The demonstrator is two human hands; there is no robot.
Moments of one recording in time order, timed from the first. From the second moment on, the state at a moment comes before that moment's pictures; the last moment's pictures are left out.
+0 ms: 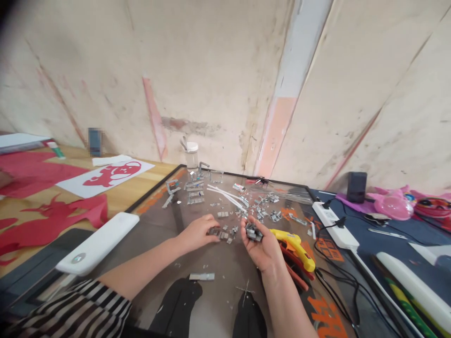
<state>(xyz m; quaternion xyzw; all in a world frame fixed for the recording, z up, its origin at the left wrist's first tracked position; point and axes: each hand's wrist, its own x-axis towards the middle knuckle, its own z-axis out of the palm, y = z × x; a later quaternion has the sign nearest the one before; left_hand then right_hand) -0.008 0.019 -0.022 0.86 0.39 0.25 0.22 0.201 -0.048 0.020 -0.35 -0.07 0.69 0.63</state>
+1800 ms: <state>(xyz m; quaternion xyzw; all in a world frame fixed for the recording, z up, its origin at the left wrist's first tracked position) -0.069 0.007 0.007 0.83 0.53 0.09 0.11 0.154 -0.032 -0.008 -0.38 -0.16 0.73 0.56</state>
